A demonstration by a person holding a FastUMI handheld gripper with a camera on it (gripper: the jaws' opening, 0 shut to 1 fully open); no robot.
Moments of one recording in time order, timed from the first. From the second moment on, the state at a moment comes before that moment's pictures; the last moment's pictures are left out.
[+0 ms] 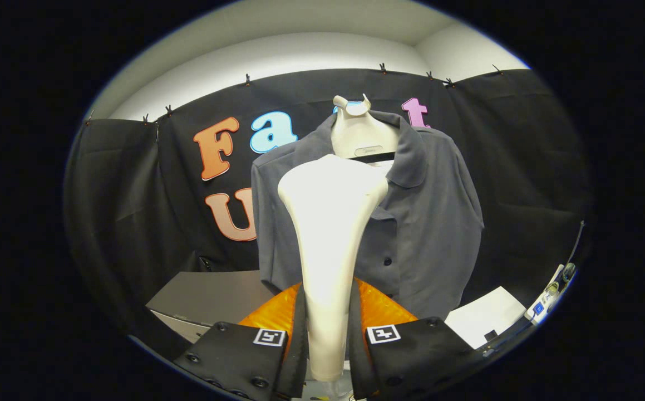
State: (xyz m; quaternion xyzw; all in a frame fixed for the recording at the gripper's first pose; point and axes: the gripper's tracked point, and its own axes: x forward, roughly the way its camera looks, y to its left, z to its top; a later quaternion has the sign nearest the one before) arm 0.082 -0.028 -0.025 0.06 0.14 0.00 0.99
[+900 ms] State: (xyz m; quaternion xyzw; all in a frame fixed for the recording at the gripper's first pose) arm 0.140 -0.035 -0.082 0.04 0.18 0.04 0.98
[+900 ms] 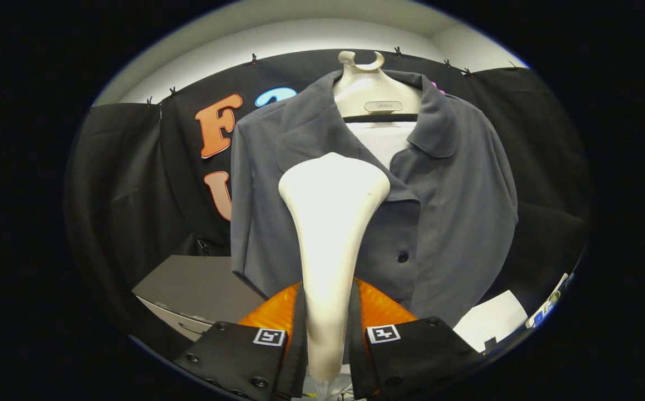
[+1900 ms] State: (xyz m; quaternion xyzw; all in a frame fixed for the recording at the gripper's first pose) arm 0.118 -0.028 -0.178 0.04 0.25 0.03 0.97
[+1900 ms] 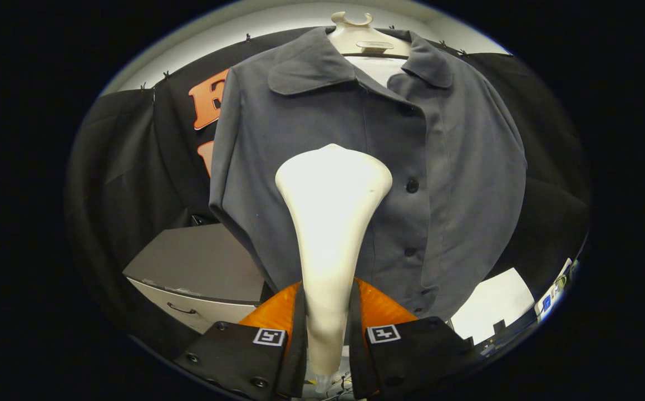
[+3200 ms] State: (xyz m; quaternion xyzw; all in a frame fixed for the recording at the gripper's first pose) arm 0.074 -0.042 -0.366 0.06 0.40 0.01 0.92
